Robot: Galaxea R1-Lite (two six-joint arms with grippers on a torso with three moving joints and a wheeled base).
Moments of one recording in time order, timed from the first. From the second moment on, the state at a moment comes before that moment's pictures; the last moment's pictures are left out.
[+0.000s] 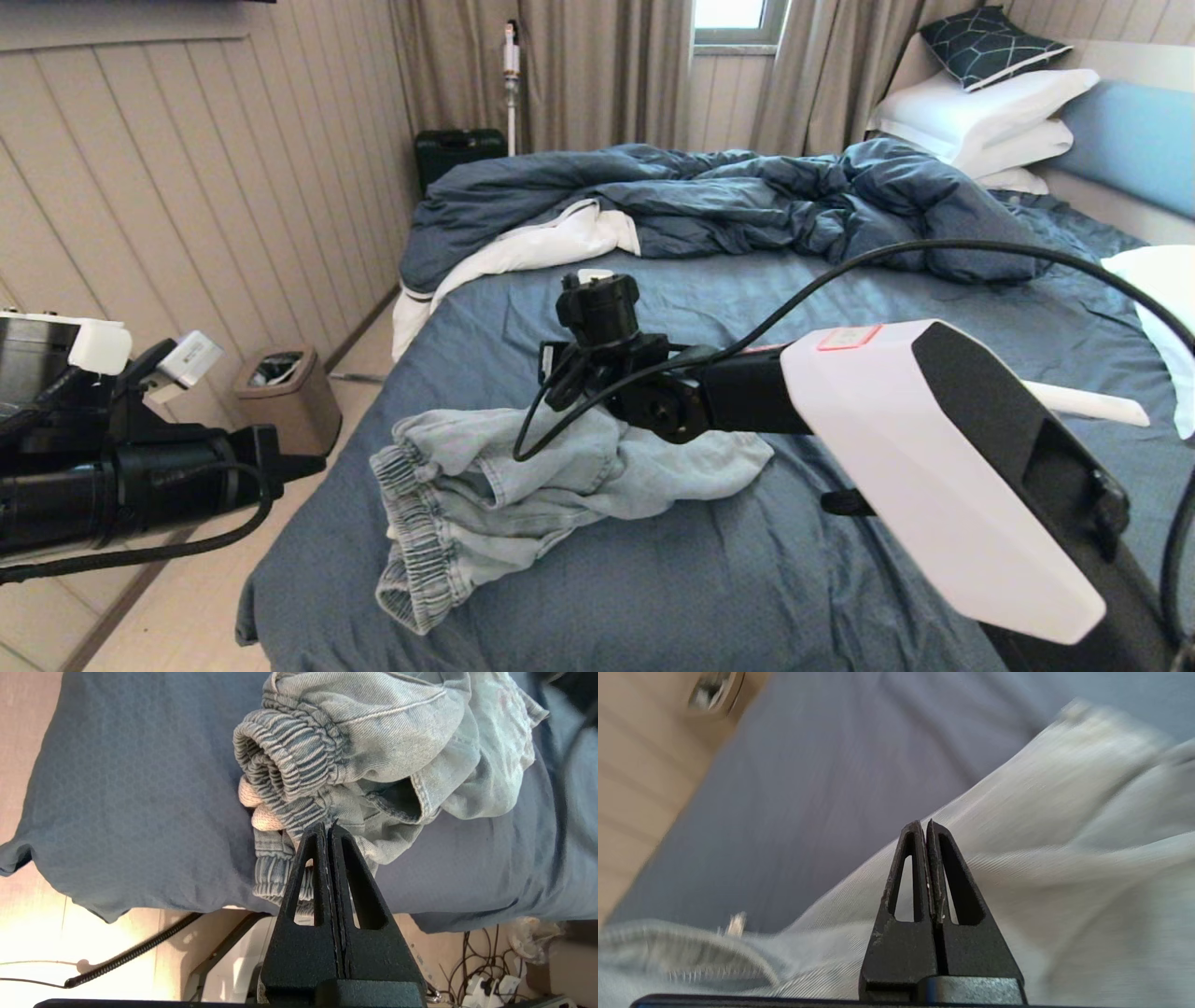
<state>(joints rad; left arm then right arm) -0.14 1.41 -0.69 -0.10 -0.26 -0.38 0.66 2.42 -1.96 -0.17 -0.34 0.33</state>
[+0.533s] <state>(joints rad) -0.14 1.40 -0.69 -0.10 -0.26 -0.37 0.42 2.33 -1.92 0.24 -0.28 0.33</state>
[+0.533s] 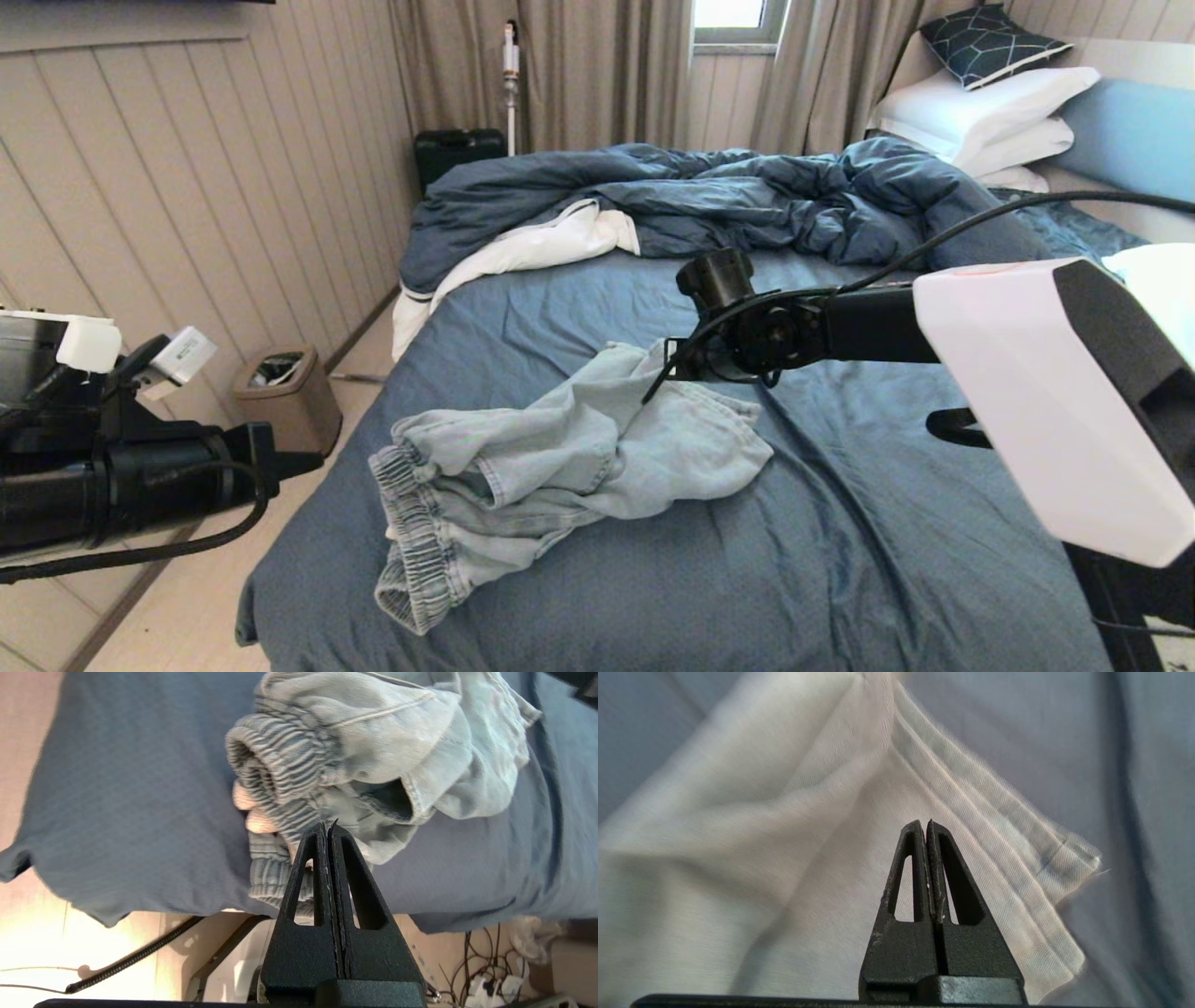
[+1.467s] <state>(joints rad) -0.14 1.38 -0.57 -0.25 -0.26 -0.37 0.52 2.55 -1.96 -0.09 -0.30 0.33</state>
